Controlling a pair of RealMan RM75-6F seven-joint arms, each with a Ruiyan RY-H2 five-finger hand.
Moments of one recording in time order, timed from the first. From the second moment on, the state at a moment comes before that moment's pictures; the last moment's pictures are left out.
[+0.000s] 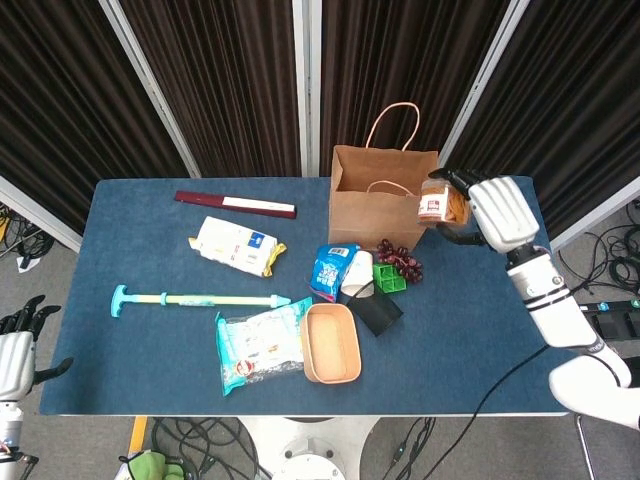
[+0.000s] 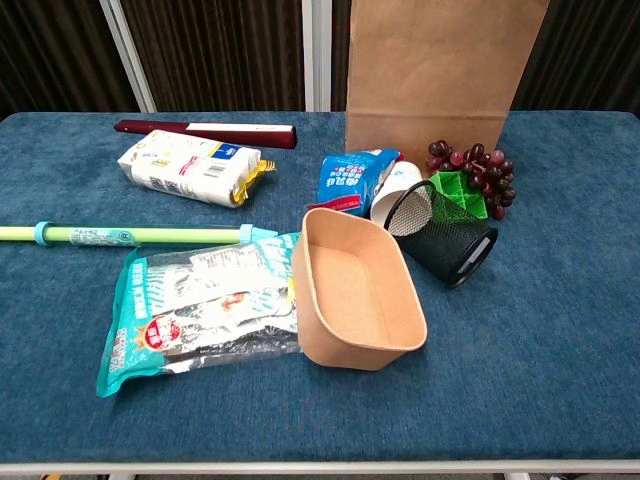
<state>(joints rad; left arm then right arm) -0.04 -1.20 -0.06 -1.56 1.36 1.48 0.08 0.70 -1.04 0.39 -1.60 -1.30 0.96 0.12</state>
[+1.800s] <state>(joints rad) -0.03 -1.20 -0.07 -1.55 1.36 1.48 0.07 0.91 -1.10 0.37 -1.48 -1.14 0.83 0.09</state>
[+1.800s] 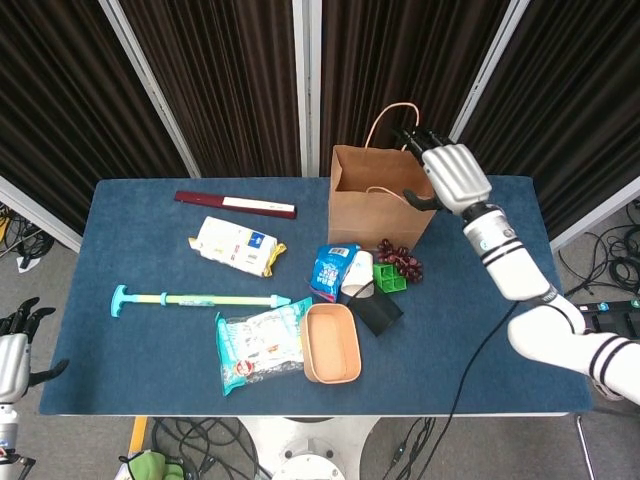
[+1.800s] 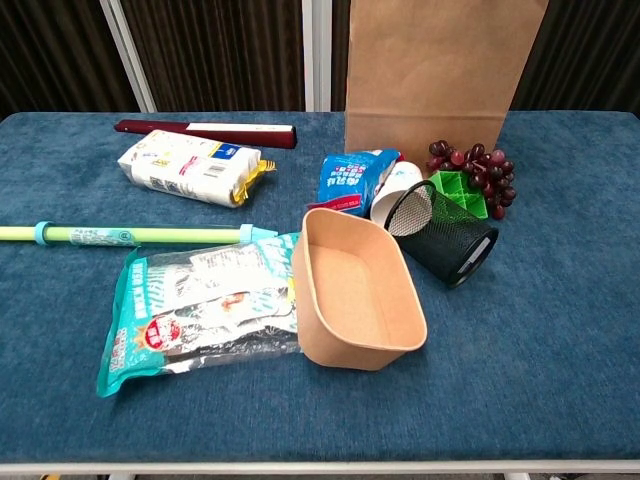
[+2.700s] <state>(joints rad) -0.03 -1.19 -0.07 -1.59 1.39 1.50 0.11 0.64 -1.12 0.02 -1.67 -1.91 1.01 0.28</state>
